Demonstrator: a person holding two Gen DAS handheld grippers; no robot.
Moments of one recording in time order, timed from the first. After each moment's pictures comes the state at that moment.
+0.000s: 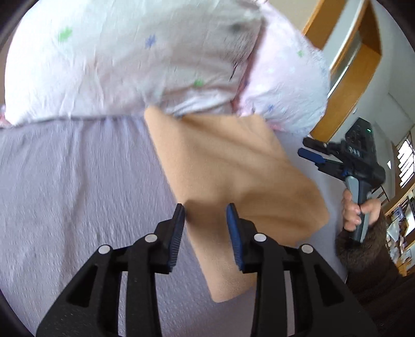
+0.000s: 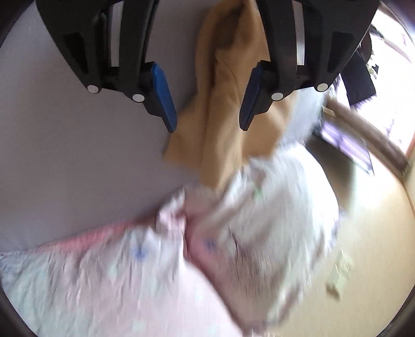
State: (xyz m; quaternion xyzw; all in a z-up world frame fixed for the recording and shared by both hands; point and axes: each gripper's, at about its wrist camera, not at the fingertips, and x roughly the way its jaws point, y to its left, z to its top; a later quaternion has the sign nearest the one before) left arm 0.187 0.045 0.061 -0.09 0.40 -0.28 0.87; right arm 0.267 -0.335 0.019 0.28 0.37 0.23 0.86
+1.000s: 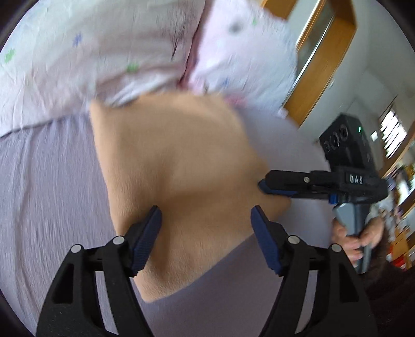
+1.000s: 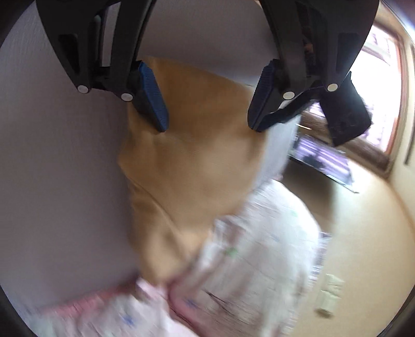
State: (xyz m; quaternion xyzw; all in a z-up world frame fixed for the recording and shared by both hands) left arm 0.163 -0.036 0.049 -0.02 0.43 -0.32 0.84; right arm 0.188 -0.296 -0.032 0.32 0.44 0.27 0.79
